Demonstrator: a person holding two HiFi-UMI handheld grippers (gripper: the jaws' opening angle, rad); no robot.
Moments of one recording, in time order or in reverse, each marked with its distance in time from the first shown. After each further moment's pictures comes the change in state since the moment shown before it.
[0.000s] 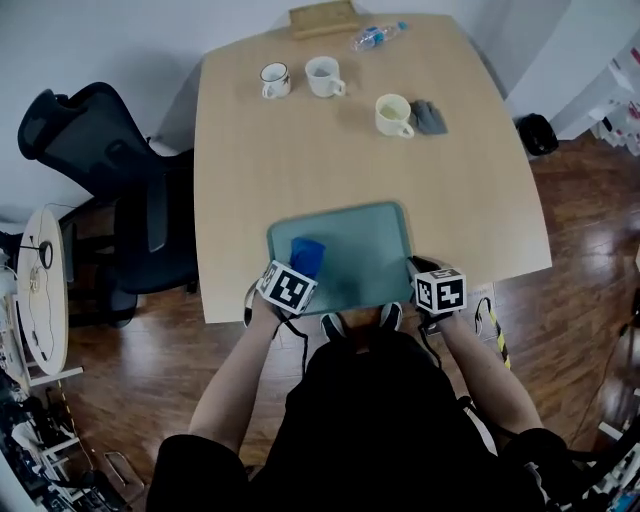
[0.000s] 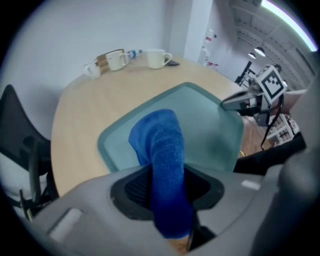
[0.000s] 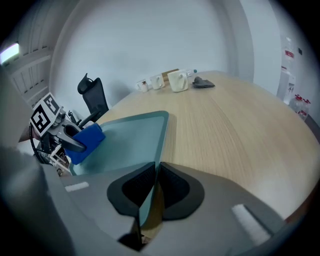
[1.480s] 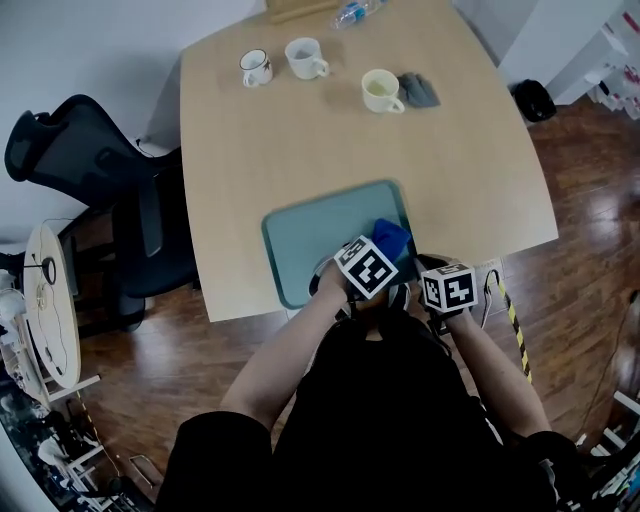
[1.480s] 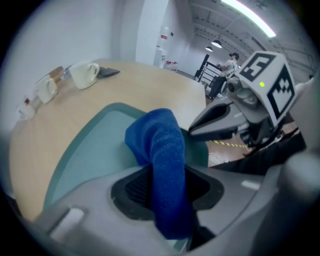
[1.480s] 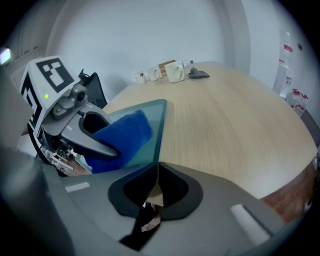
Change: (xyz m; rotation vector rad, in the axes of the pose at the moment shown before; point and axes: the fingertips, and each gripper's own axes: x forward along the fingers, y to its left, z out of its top) left arm 0.038 -0.153 0.097 0.339 -0.040 -0.286; right arm -0.026 0.008 -0.034 0.034 0.110 -0.013
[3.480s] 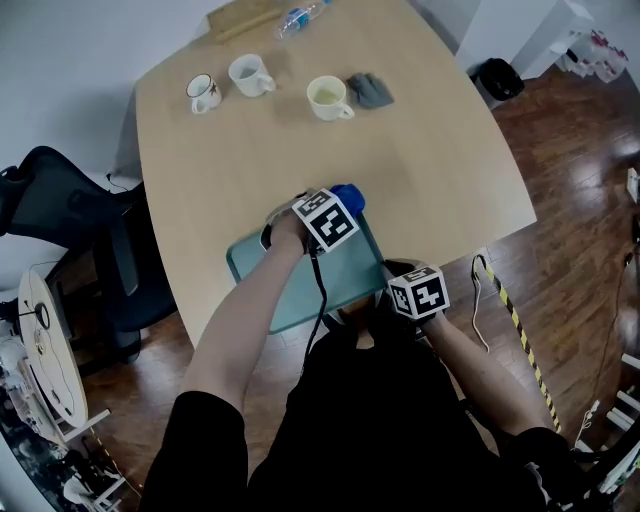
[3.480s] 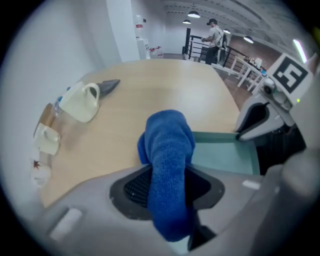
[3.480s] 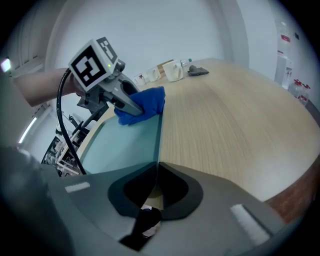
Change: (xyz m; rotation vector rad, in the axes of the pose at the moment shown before) left arm -0.006 0.114 0.060 0.306 0.167 0.158; right arm 0.003 0.010 0.008 0.054 -0.024 0.046
